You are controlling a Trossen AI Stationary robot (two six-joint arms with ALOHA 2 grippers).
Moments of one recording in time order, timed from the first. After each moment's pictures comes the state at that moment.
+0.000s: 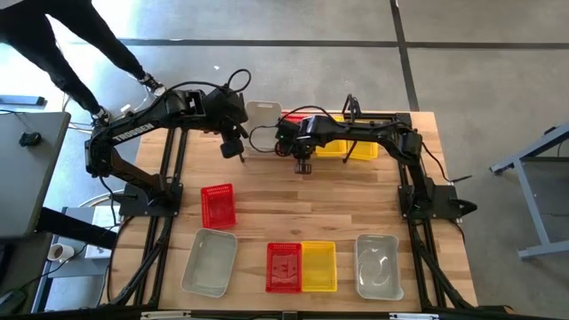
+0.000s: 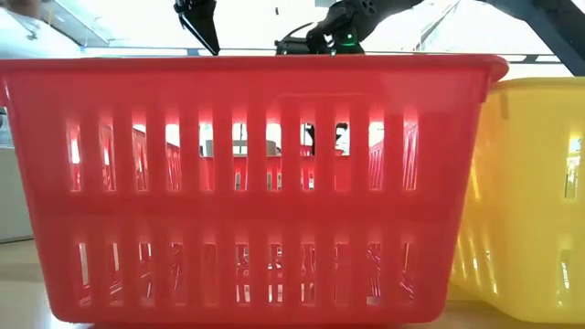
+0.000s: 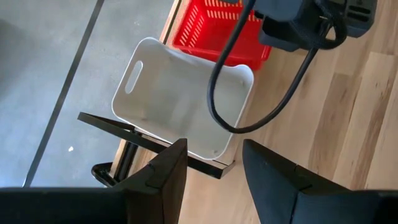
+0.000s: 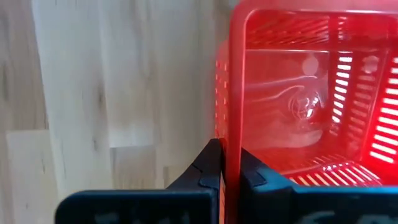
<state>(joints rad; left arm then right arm) 0.46 1.41 1.62 -1.22 -0.25 0.14 -0.30 2.08 1.73 -0.96 0.12 -0.34</state>
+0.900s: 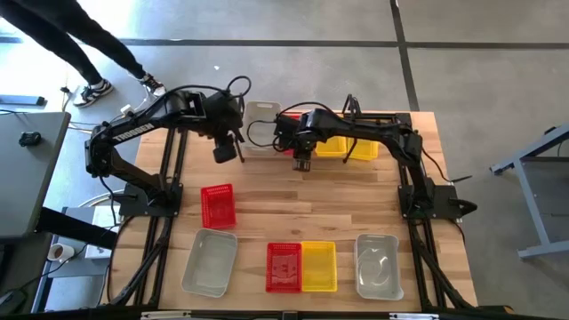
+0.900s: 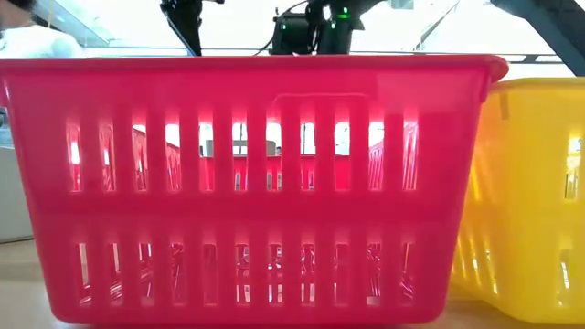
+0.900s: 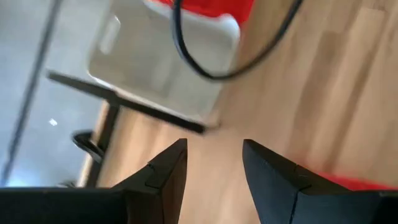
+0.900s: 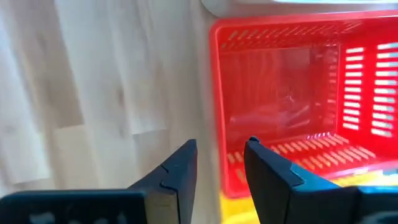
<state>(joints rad) 0.46 1.41 1.62 -1.38 -0.19 0.09 -0.27 2.07 1.91 -1.18 0.13 -0.18</state>
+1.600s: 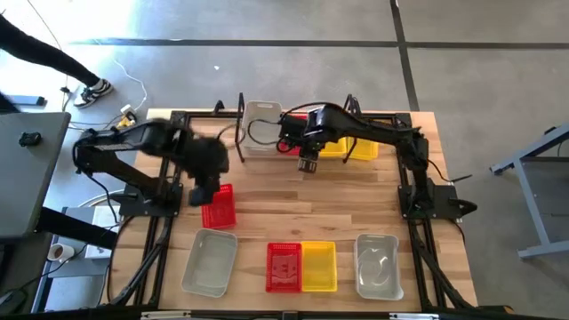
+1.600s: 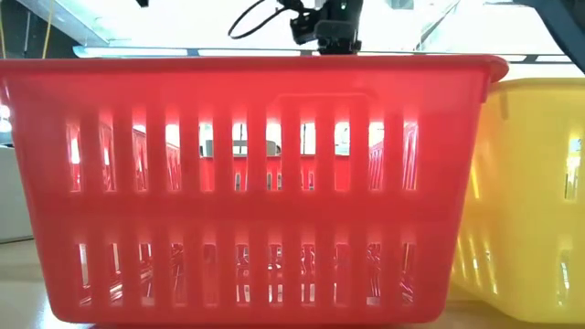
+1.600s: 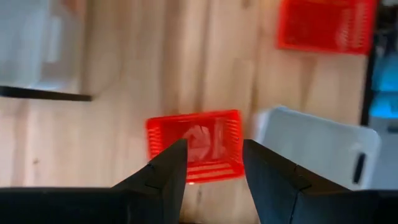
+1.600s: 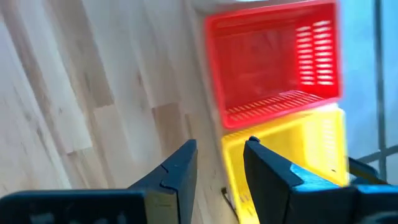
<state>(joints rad) 0.02 1.32 1.61 -1.53 0.02 -0.18 -0.19 2.00 2.10 -1.43 0.24 0.00</state>
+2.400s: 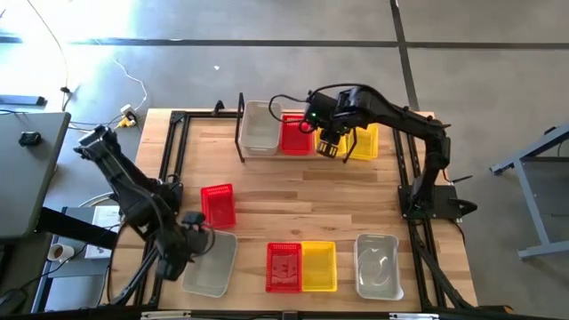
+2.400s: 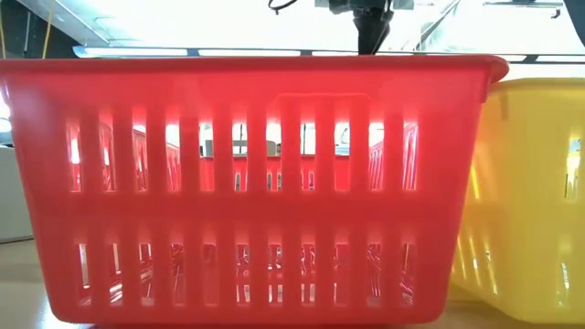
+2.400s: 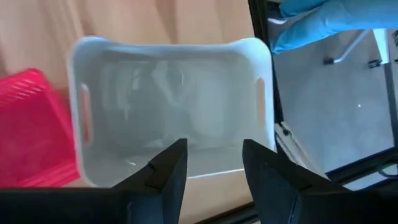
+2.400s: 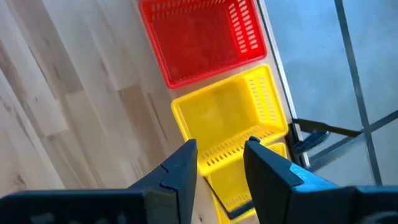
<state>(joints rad) -0.71 1.25 1.13 -1.04 0.02 -0.63 -0.26 1.82 2.10 -1.55 0.29 0.02</state>
